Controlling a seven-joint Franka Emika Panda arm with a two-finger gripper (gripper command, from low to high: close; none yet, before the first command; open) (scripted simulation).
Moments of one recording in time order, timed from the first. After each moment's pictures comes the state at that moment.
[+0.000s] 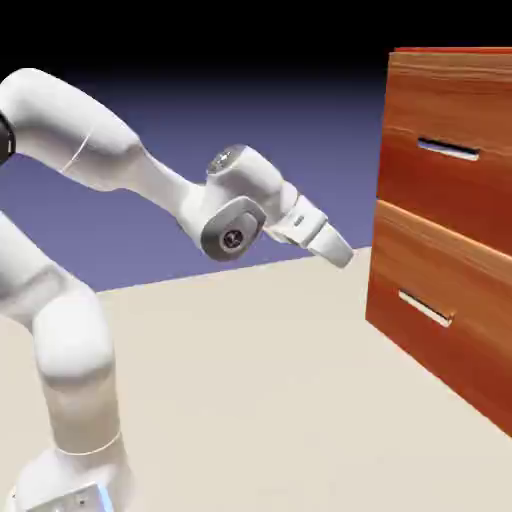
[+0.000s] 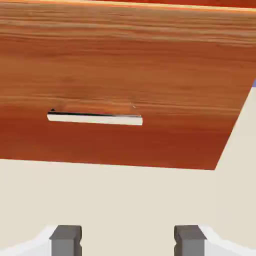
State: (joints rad) arm 0.04 -0.53 -0.04 -2.79 0.05 3.03 0.75
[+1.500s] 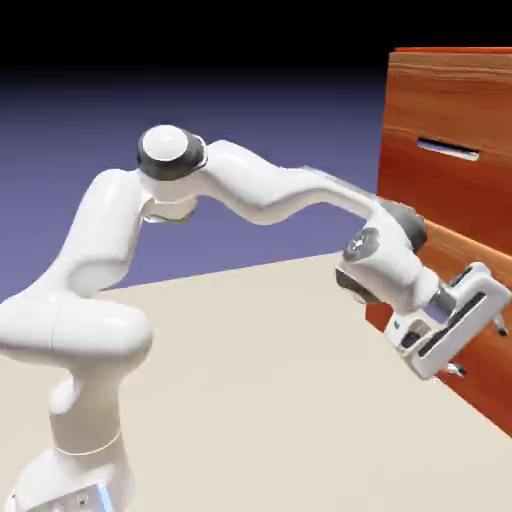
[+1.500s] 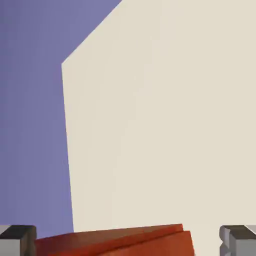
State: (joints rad) arm 1.05 0.98 -1.47 -2.04 2.01 2.65 1.10
